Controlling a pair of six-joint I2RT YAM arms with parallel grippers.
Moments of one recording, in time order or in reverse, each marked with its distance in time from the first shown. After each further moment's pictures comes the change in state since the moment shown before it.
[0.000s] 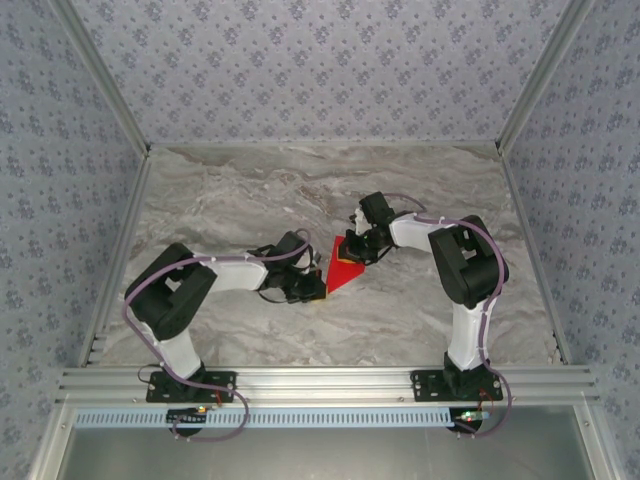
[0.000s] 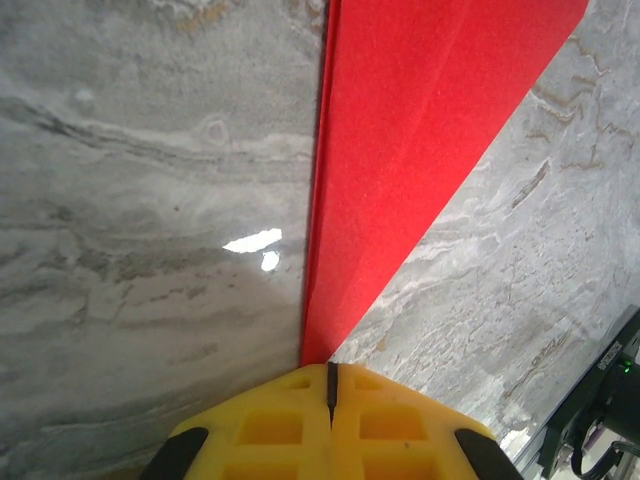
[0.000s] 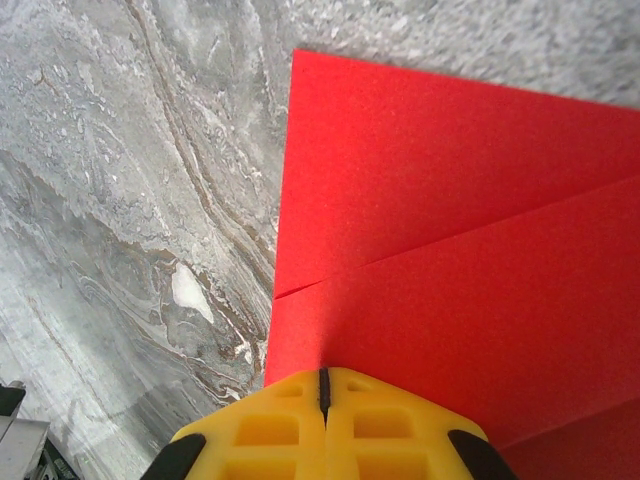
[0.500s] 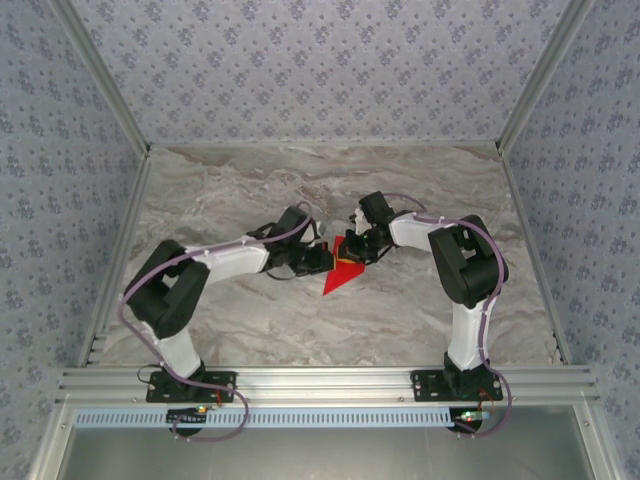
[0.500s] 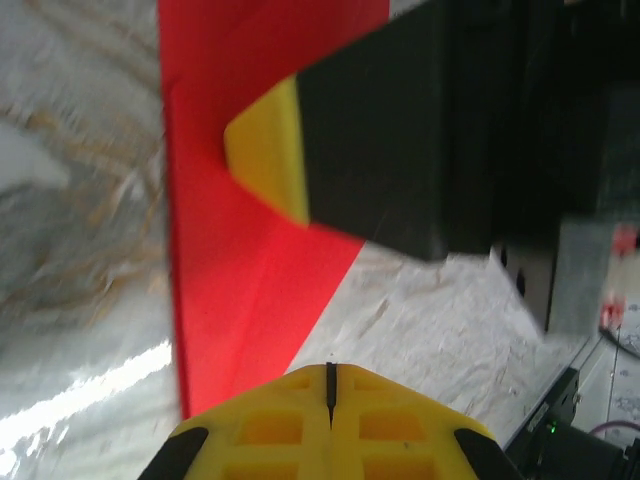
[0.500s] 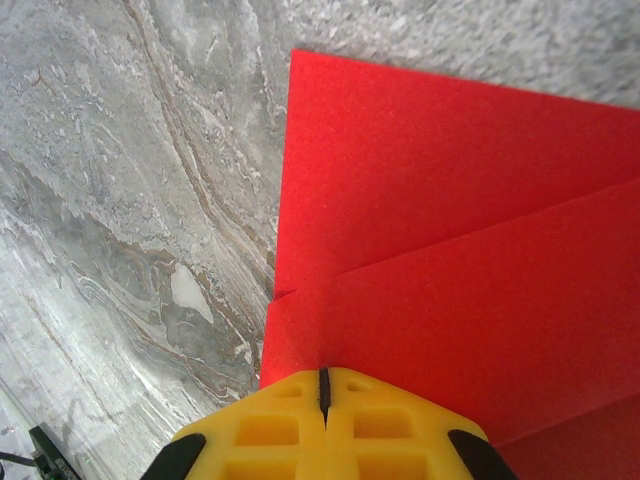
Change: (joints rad) left arm 0.043 0.029 0.198 -0.006 -0.045 0.017; right arm 0.000 0.003 0.006 -0.009 0.000 0.000
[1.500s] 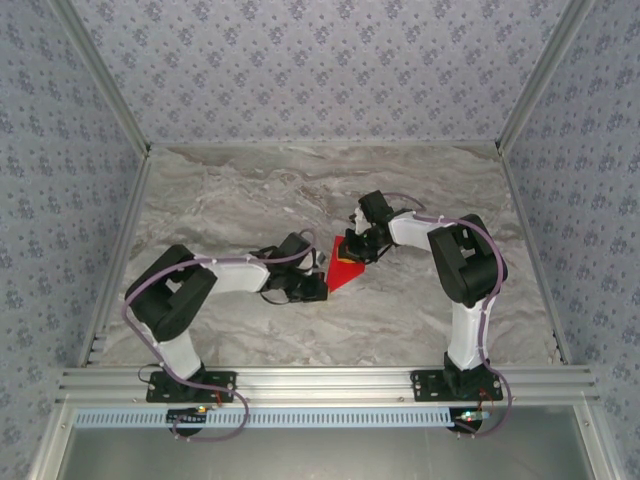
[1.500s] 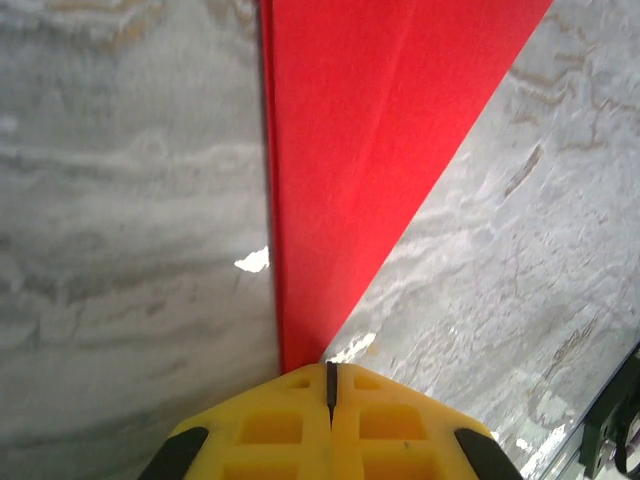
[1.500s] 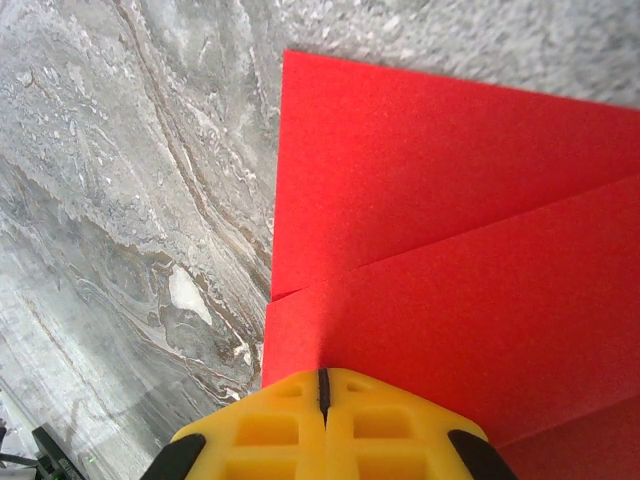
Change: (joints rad) left arm -0.068 -0.037 -0.195 0.004 0.004 0.062; right arm 0.000 0.010 0.017 -0.025 0.001 0.005
